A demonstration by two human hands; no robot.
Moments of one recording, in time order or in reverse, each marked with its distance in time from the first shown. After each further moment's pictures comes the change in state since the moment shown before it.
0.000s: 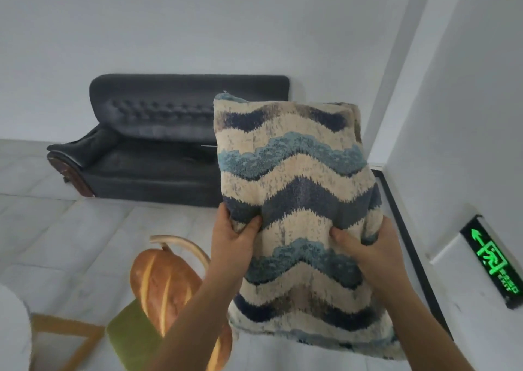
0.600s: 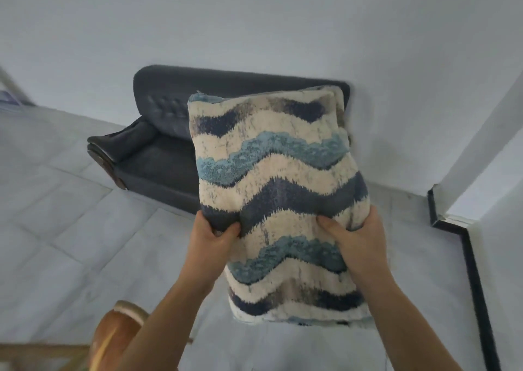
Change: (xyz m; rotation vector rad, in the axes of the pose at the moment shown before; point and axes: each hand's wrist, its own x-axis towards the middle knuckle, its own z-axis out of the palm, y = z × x) left_hand 0.390 -0.037 0.096 0.228 0.308 -0.108; right_hand 0.473 0.011 0.140 0.056 -0.192 -0.021
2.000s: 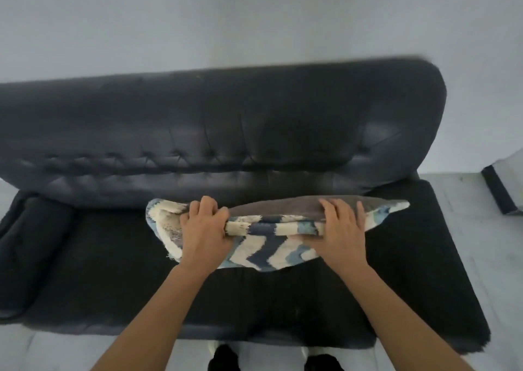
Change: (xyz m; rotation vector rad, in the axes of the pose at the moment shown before) left_hand 0.974 -0.081 0.035 1.229 -0.412 0.685; right_hand 0.676 0.161 0.543 -1.215 -0.012 -0.032
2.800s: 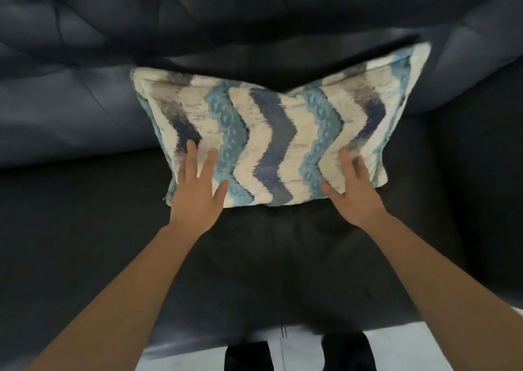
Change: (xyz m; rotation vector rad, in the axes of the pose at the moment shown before) left_hand 0.062 -0.217 0.403 -0.257 -0.409 -0.031; right_hand 0.062 -0.001 0.408 0.294 -0.450 0.405
